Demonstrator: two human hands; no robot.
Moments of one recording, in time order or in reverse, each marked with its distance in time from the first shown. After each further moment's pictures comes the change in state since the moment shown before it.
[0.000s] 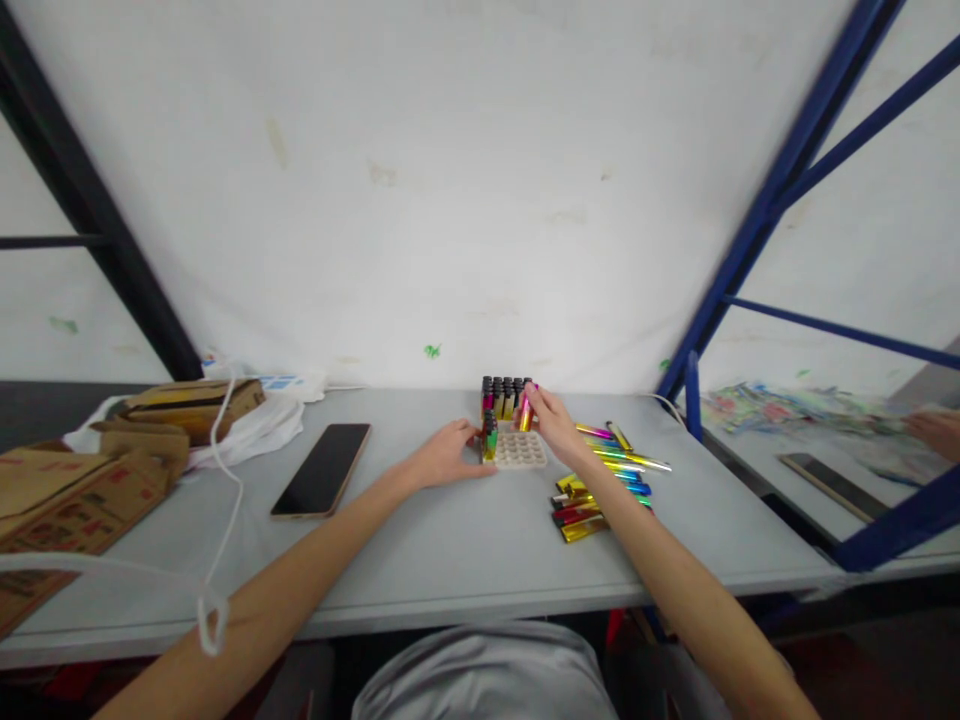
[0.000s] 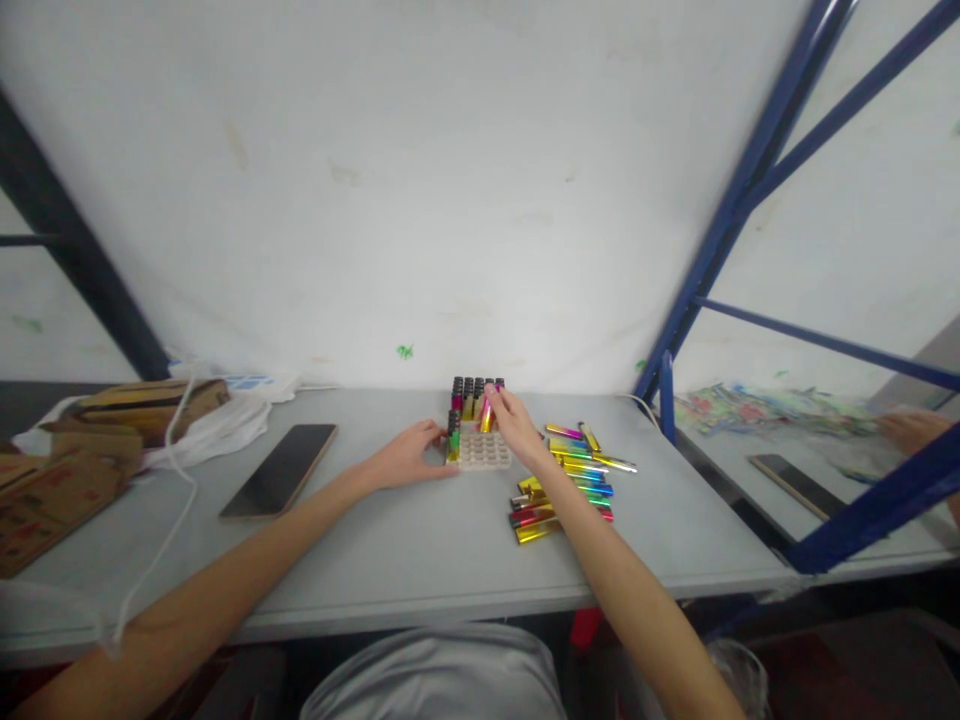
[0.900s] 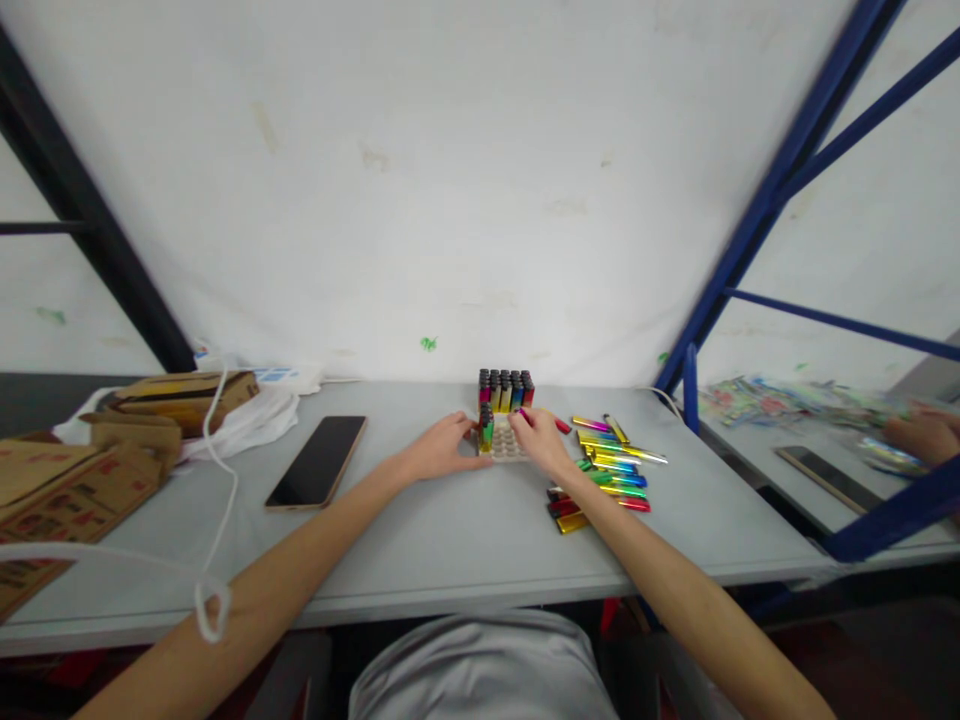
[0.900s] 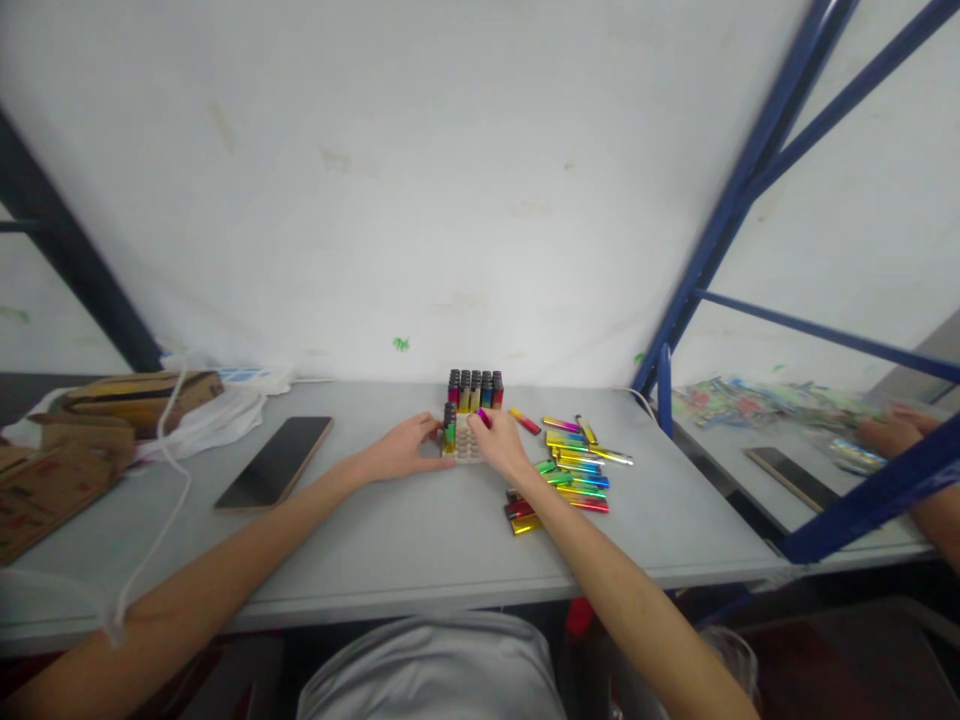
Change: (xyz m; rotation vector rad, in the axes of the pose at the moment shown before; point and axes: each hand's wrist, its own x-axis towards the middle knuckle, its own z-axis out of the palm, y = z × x) left_hand 0.000 0.007 -0.006 0.021 -0.035 -0.011; right_hand -0.021 0.015 0.018 -0.640 0.138 -0.013
